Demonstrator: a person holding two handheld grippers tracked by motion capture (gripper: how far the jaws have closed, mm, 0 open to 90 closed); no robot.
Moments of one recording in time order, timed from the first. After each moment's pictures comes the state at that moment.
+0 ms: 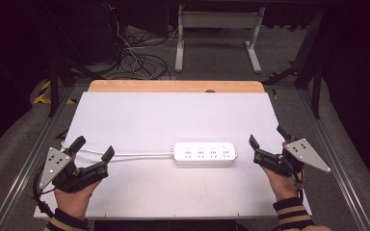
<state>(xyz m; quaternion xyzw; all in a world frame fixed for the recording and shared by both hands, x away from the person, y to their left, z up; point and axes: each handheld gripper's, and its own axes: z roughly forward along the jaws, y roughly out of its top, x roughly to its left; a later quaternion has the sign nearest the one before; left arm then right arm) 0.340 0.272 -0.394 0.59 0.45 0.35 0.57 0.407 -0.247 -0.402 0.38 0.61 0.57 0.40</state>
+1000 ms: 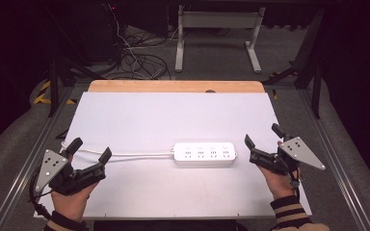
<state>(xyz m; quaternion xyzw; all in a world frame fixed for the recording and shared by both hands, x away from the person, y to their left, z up) 0.336 0.276 -0.393 0.59 0.45 0.35 0.57 0.412 -0.239 -0.403 0.37 0.62 0.57 0.40</state>
